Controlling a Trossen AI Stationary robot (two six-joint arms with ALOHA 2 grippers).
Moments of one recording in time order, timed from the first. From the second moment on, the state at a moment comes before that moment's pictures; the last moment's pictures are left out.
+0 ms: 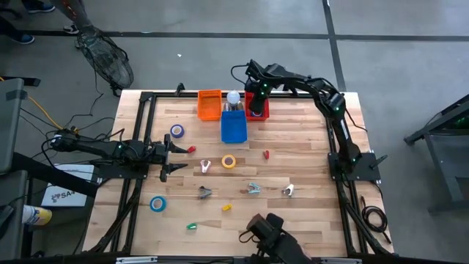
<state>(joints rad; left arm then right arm) -0.20 0.17 0.04 0.00 -0.24 -0.08 -0.73 2.23 1.85 -0.92 -0.11 -0.29</state>
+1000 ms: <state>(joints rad) -0.20 0.17 0.04 0.00 -0.24 -0.08 -0.73 2.23 1.85 -0.92 -0.11 -0.21</state>
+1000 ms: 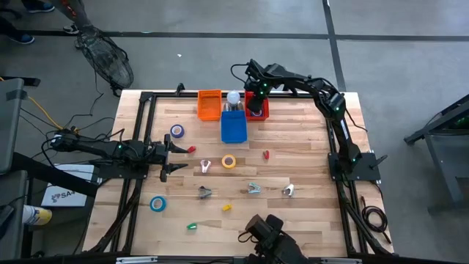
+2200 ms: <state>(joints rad) -0.20 0.17 0.04 0.00 -0.24 -0.08 -0.56 2.06 1.85 -1.19 -0.06 -0.31</state>
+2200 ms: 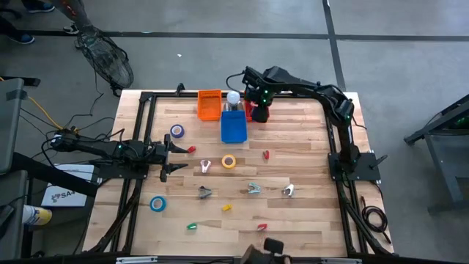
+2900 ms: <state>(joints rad) -0.20 0.17 0.04 0.00 -0.24 -0.08 -0.39 2.05 1.85 -1.24 -0.08 -0.36</state>
